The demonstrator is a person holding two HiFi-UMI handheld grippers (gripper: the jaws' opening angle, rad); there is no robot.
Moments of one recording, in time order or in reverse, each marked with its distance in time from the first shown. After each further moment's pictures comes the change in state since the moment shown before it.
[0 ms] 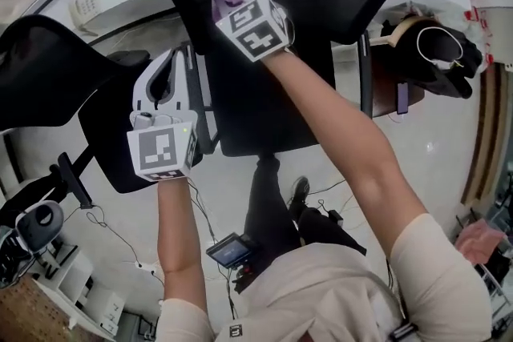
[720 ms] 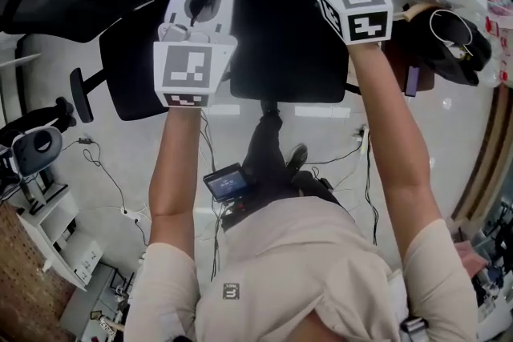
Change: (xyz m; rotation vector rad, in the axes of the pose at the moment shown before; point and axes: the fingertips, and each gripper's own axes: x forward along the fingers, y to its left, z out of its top) left arm -0.079 -0.059 0.085 0.107 -0.062 -0.013; right arm -0.212 -0.003 0.060 -0.016 -0.136 -0.058
